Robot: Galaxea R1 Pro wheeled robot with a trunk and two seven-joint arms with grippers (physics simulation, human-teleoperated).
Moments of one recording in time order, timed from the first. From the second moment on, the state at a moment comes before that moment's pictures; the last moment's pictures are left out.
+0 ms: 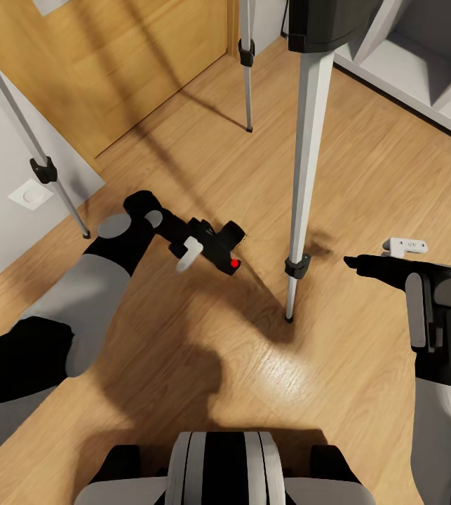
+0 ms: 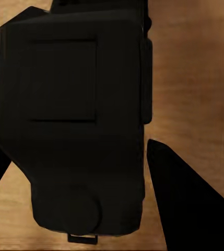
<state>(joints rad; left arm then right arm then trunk) -1.44 -0.10 -0.22 -0.72 -1.35 -0.66 -1.13 -0.84 -0.17 -0.22 -1.56 -0.03 1.04 0.13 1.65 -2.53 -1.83</state>
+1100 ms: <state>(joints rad) -1.47 -0.12 -0.15 -0.67 -1.38 0.26 -1.10 -0.84 -0.17 -0.22 -1.56 -0.03 1.04 0.13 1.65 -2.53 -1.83</state>
